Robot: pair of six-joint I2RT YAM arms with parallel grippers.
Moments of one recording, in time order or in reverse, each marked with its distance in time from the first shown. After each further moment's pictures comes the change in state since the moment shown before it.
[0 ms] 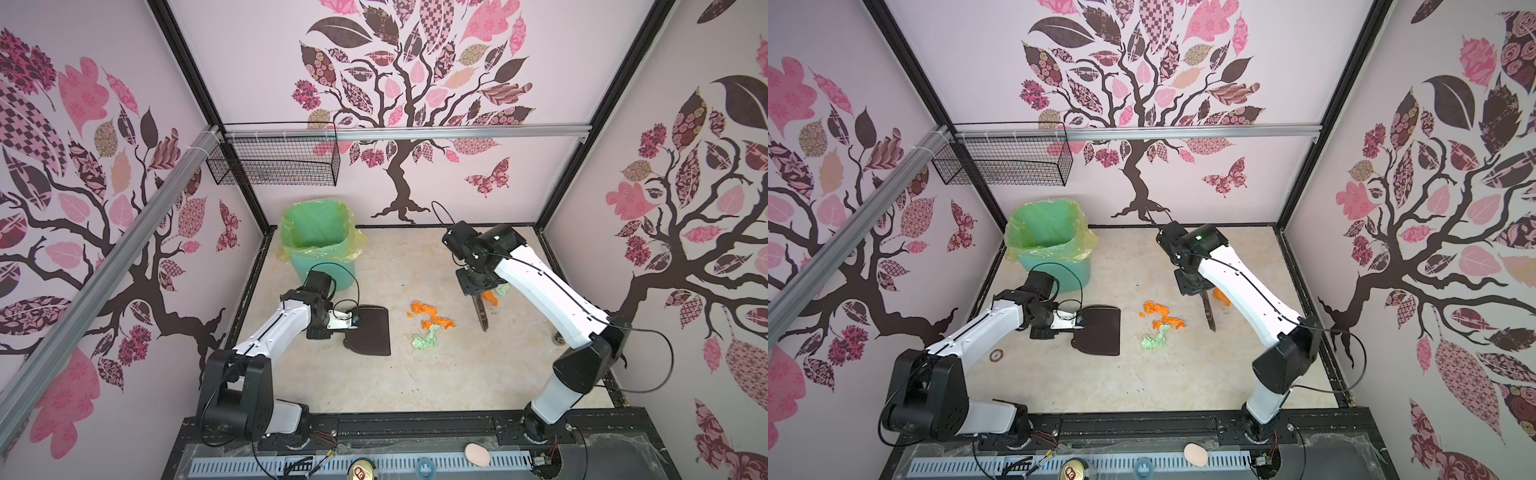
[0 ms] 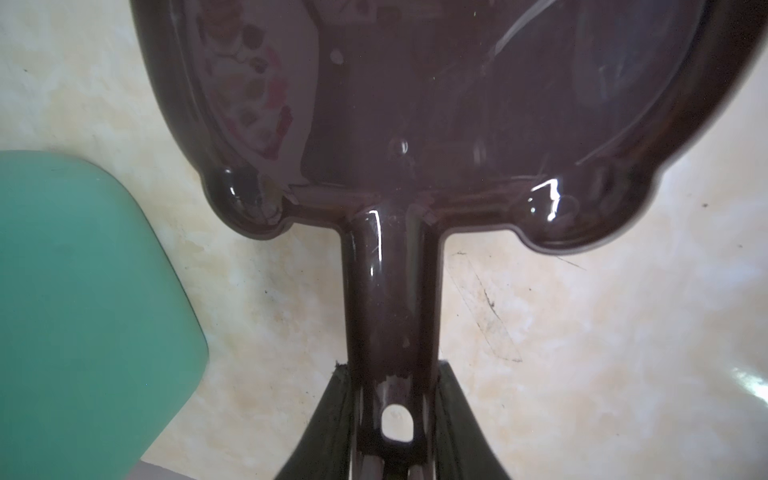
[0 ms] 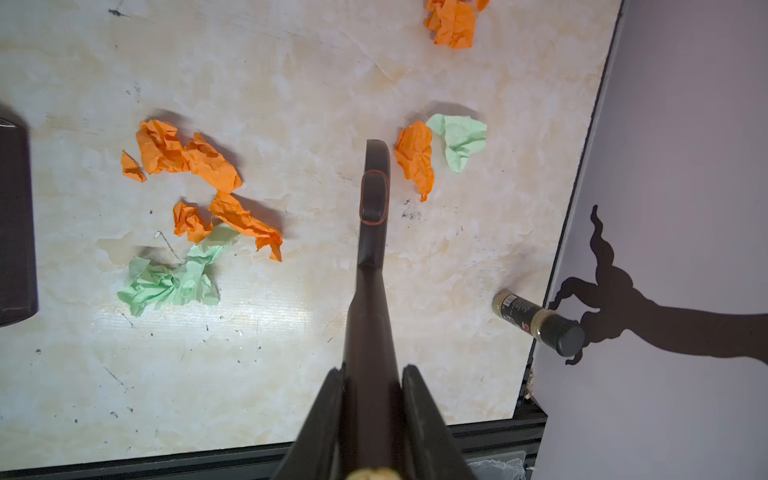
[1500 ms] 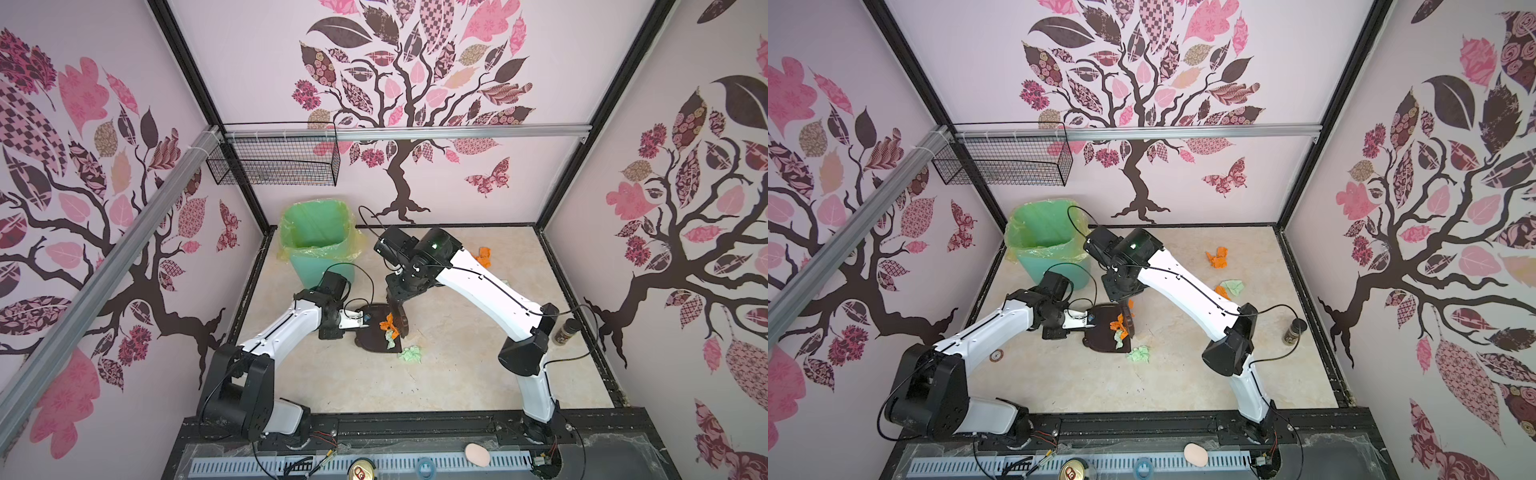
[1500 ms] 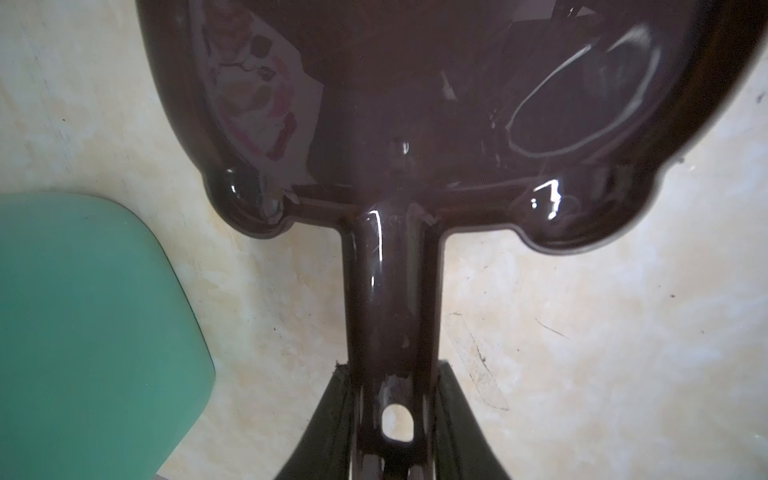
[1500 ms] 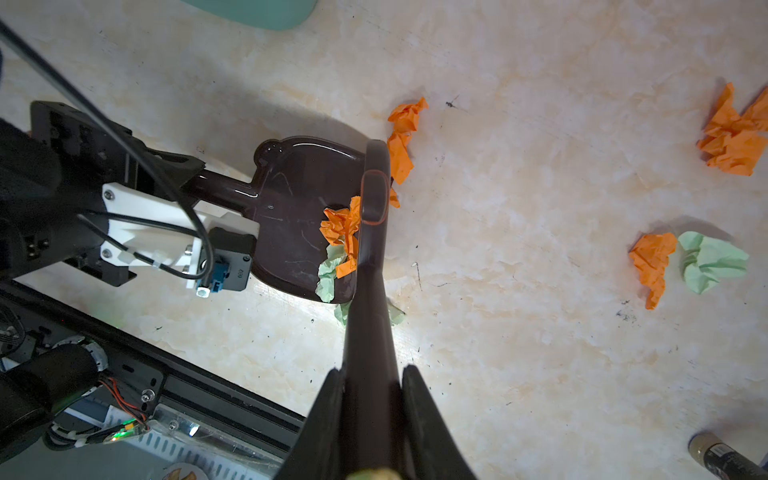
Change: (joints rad) left arm -0.124 0.006 0.012 0.016 -0.009 -0.156; right arm 0.316 0.276 0.476 0.006 -0.212 0.143
